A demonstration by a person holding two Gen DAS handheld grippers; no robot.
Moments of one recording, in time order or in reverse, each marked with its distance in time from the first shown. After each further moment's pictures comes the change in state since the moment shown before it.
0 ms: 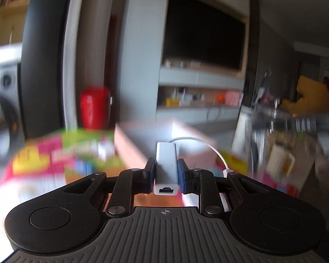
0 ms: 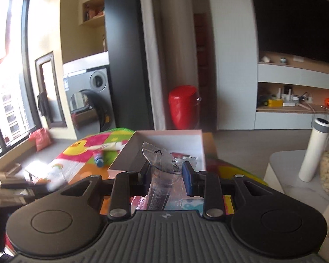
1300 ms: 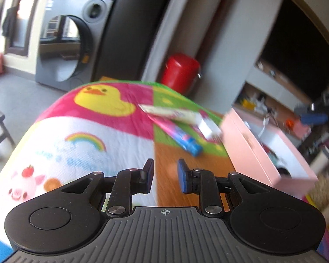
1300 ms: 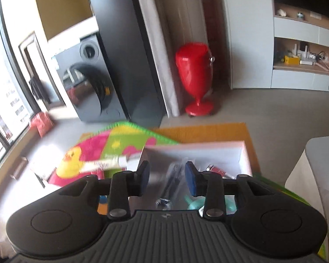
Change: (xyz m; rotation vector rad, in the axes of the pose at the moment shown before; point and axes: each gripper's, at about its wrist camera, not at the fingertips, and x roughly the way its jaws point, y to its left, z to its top) left arm 0.072 0.159 -0.062 -0.486 0.121 0.337; right arm 0.210 0.042 0.106 0.043 0.339 0.045
